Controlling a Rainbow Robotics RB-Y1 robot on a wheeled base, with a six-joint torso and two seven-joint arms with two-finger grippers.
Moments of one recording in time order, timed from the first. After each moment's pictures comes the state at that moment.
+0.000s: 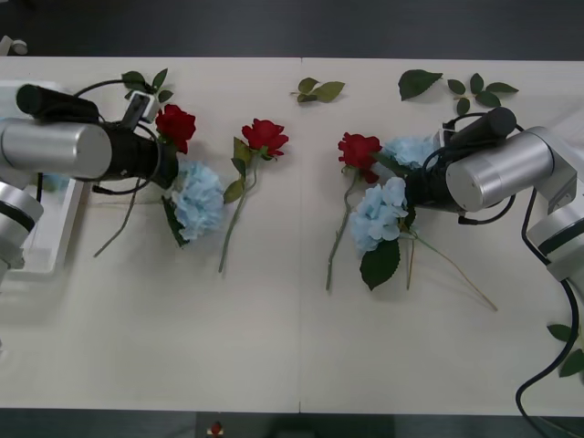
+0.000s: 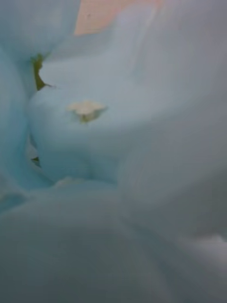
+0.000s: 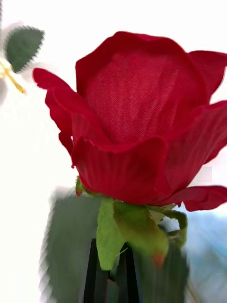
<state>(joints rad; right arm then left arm) -0.60 -0.56 0.39 -1.34 -0.52 1.12 1.00 -0.65 0.58 -0.21 -1.20 0.74 0.92 -1.79</state>
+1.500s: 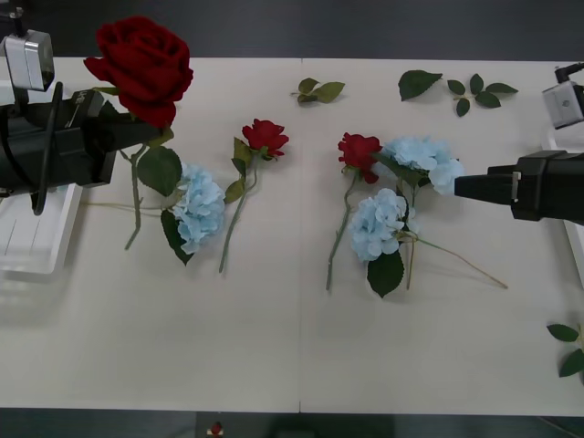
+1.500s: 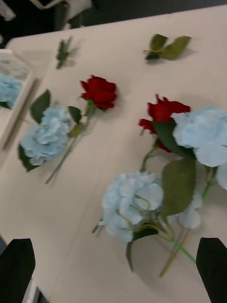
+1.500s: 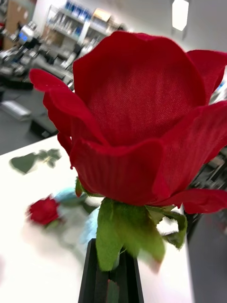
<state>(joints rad) -0.07 -0.76 -0.27 -2.07 -1.50 1.25 1.71 -0.31 0.69 0.10 -1.63 2.19 1.26 -2.61</state>
